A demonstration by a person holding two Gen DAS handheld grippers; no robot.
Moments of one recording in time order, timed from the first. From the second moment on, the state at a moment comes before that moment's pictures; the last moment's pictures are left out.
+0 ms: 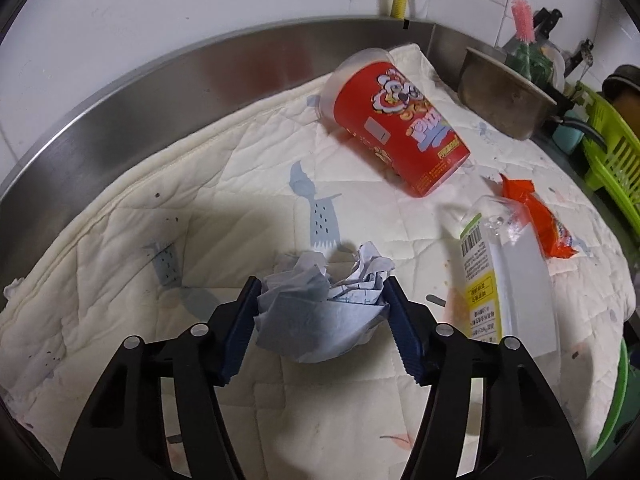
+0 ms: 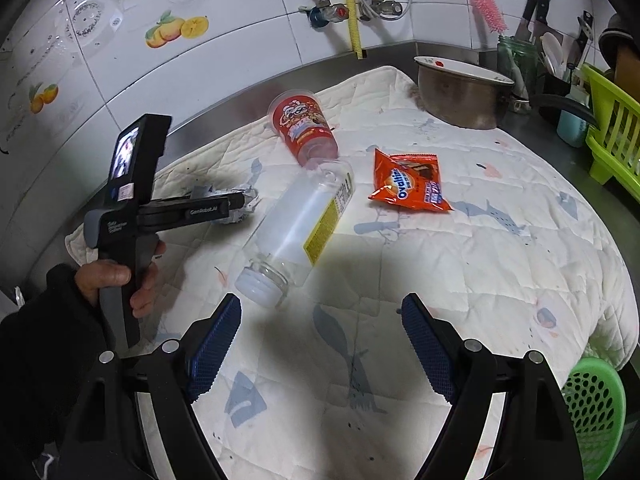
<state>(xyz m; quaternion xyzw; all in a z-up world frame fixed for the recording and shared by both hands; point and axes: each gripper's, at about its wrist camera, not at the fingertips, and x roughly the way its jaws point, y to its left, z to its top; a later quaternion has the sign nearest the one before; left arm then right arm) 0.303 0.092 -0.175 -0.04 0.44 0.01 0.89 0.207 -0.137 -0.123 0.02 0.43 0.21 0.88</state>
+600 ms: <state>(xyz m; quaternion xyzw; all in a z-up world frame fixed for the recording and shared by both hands) 0.229 0.147 -0.123 -0.11 0.38 0.04 0.92 0.287 -0.063 -0.149 0.05 0.49 0.15 0.86</state>
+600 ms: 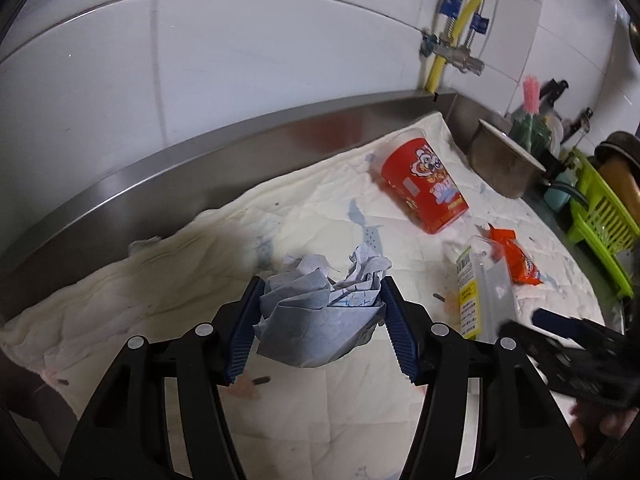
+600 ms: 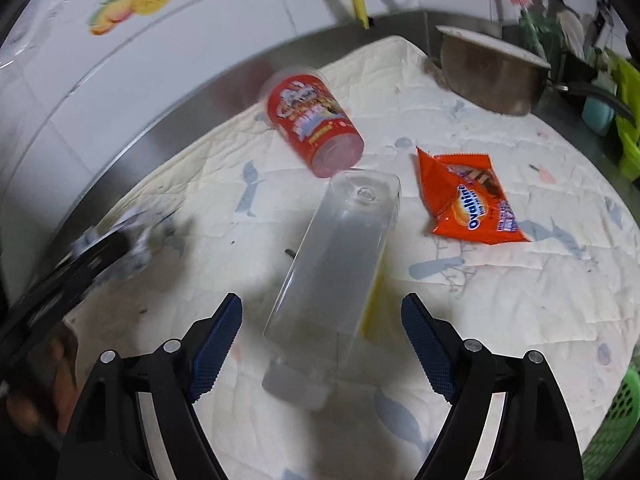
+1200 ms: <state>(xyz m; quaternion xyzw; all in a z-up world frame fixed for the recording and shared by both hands) 0.207 0.150 -0.116 -0.11 0.37 0.03 0.92 0.318 -0.052 -0.185 0.06 0.53 0.09 0.84</state>
